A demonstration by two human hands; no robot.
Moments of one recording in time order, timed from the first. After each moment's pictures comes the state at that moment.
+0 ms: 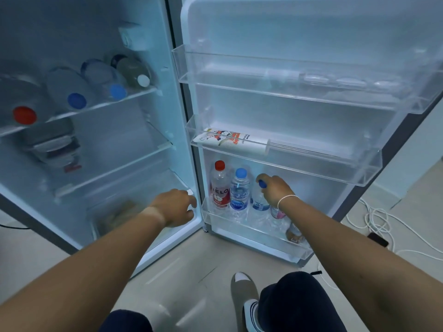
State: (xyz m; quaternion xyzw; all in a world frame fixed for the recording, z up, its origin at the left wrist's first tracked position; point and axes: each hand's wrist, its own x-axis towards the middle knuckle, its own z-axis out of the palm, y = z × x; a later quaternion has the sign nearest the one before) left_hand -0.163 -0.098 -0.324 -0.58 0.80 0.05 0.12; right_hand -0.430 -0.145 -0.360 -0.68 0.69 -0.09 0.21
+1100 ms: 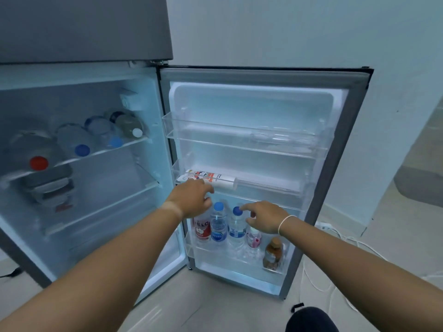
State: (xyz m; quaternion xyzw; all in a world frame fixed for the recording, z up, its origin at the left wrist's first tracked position) left_hand -0.245 -0.090 -0.216 -0.54 0.84 0.00 -0.07; right_hand -0.464 -0.072 -0.262 -0.77 0.62 -0.02 0.16
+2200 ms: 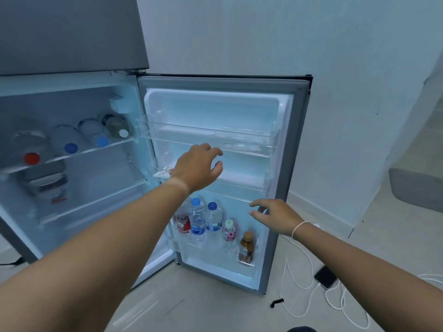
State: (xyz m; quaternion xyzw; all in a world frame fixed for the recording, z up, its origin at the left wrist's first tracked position) left_hand -0.359 -0.037 -0.143 -0.54 0.81 -0.07 -0.22; right_hand -0.578 -0.013 -0.249 -0.73 0.62 -0.20 0.21
